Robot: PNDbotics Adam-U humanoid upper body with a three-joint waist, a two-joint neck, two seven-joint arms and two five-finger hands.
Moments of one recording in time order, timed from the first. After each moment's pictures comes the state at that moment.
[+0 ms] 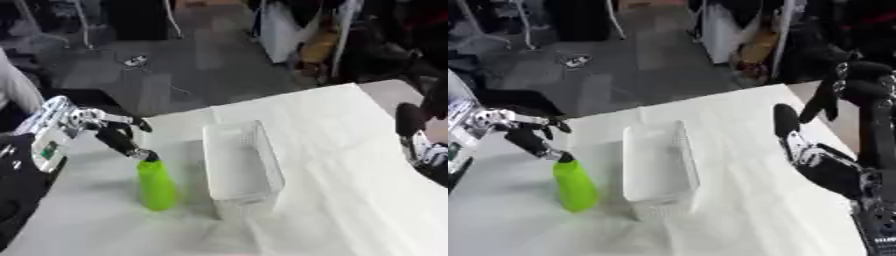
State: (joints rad) left arm -0.86 0.62 -0.22 -1.11 -0.72 0.03 -0.91; right arm -0.45 -0.38 0.08 -1.98 0.56 -0.33 -0.21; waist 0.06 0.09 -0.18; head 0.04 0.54
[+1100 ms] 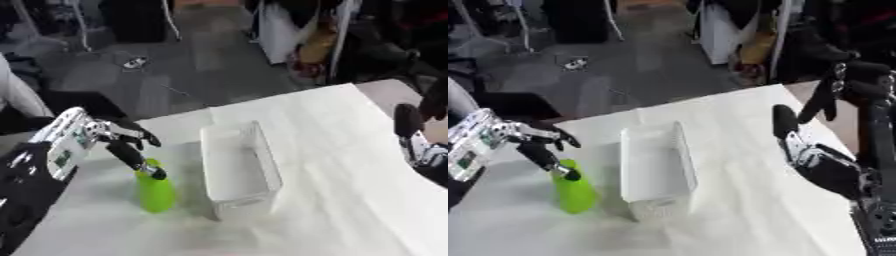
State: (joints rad) left arm -0.86 0.60 -0.32 -1.04 -0.68 -0.04 -0.91; right arm -0.45 -0.38 0.08 -1.98 0.56 -0.33 -0.20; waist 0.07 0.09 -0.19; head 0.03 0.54
